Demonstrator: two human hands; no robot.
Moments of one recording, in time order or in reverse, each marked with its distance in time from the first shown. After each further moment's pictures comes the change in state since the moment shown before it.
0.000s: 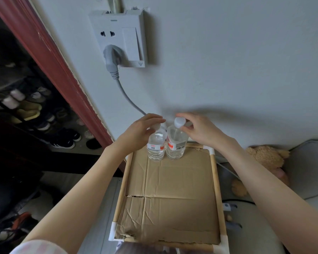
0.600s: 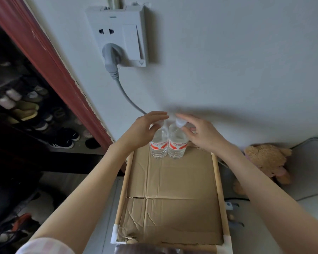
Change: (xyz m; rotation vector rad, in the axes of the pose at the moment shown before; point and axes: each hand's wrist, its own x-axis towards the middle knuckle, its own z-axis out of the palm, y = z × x) left_hand 0.014 -0.002 0.000 -0.058 0.015 0.019; right_hand -0.008 0.001 0.011 0.104 0.073 -0.001
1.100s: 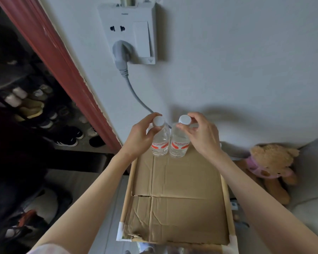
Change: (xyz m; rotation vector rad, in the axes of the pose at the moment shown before) left_hand -0.030 -0.009 0.004 -0.364 0.160 -0.193; right_hand -0.002 -0.018 0.033 0.025 0.390 0.144
